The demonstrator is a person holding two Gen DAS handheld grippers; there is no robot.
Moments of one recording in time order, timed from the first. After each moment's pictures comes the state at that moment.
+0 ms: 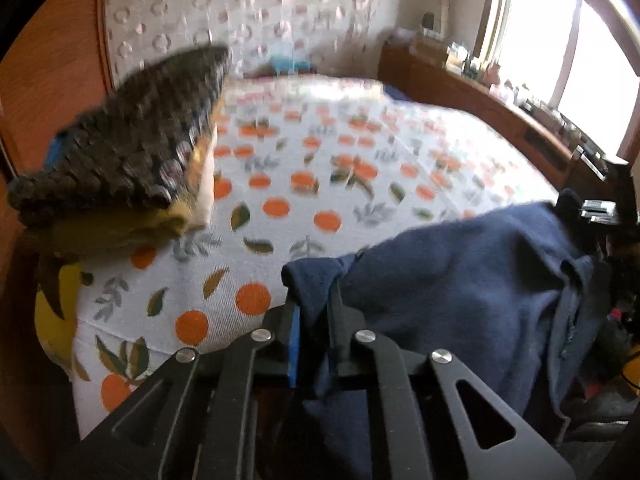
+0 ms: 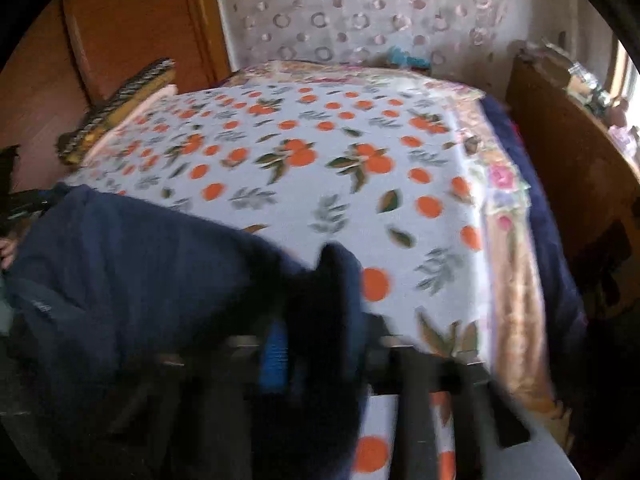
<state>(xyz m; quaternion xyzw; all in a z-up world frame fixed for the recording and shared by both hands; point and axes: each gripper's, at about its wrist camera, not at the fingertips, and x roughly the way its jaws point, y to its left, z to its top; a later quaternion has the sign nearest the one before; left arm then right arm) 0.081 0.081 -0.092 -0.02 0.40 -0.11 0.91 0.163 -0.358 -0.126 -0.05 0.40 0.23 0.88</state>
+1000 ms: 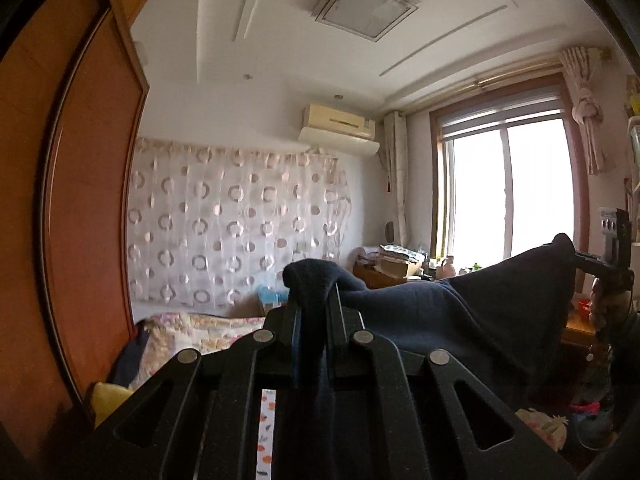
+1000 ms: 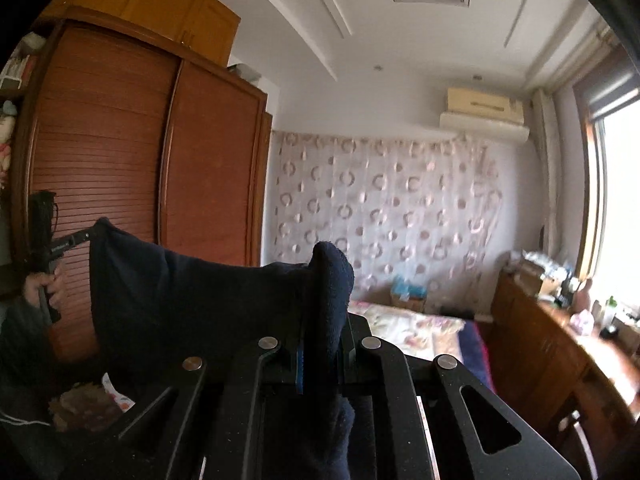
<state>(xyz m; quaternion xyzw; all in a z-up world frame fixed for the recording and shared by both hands) -0.055 0.099 0.203 -0.03 0.02 -0.13 0.99 -0.057 -0.374 0.178 -0.08 0.01 0.24 0.97</state>
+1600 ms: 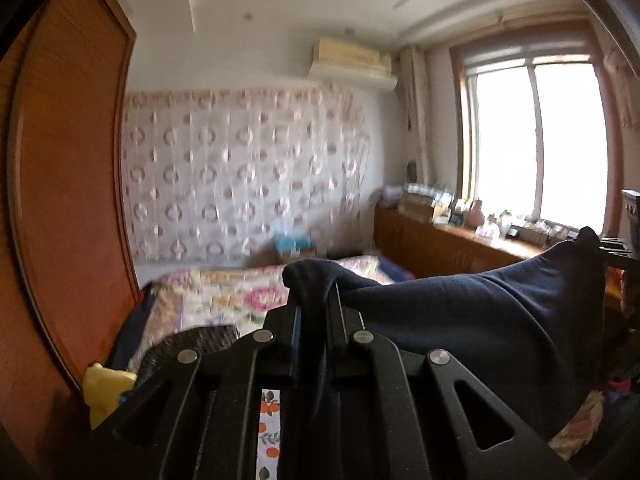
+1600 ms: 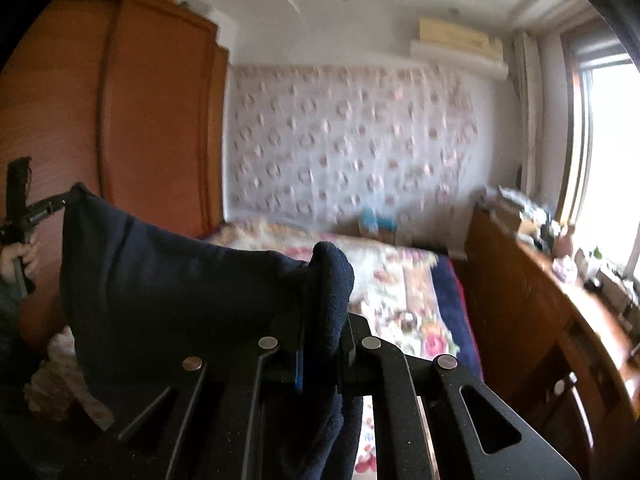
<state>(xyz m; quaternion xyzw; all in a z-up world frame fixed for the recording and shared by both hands) 0.119 0.071 0.116 0.00 0.14 -0.10 0.99 0.073 -0.346 0.114 -0.08 0.16 0.17 0.97</state>
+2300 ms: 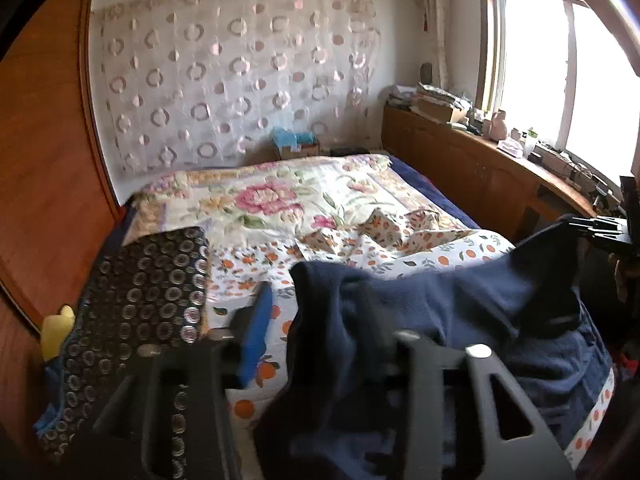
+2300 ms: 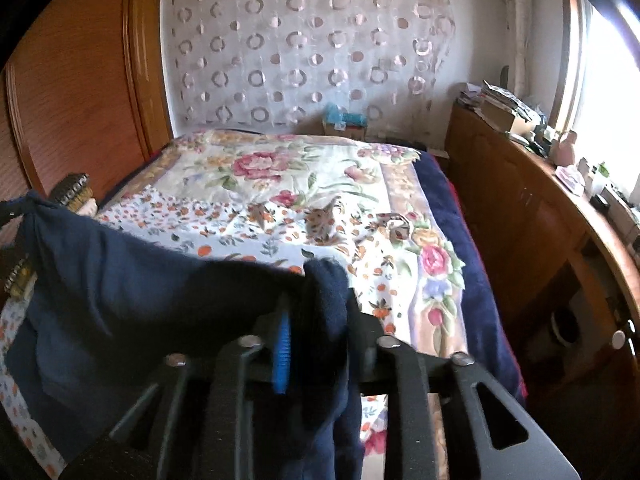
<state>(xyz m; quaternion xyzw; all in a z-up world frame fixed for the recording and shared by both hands) 0.227 0.045 0.018 0.02 0.30 -0.10 0.95 0.228 -0.301 0.065 -0.07 0.31 0.10 0.94</state>
